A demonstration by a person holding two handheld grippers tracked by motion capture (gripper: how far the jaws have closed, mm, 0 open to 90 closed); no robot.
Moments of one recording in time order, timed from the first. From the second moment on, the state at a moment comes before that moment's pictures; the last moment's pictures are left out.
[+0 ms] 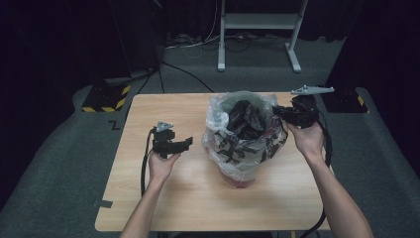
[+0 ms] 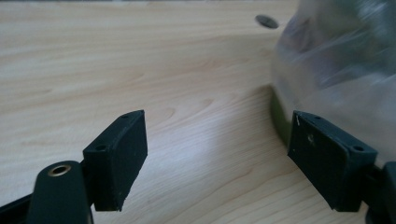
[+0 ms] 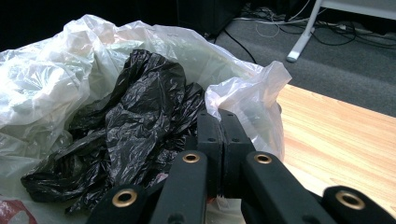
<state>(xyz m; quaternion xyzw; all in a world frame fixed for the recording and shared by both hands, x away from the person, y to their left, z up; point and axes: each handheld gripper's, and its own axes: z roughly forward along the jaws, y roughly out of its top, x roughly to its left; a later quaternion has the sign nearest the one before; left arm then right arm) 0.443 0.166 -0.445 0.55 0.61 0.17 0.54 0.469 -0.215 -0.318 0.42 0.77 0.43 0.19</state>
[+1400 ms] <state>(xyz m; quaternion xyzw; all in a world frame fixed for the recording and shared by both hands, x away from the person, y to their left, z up) 0.451 0.081 -0.332 0.60 0.53 0.13 0.58 0.470 -0.212 -0.319 0.42 0.78 0.41 0.20</state>
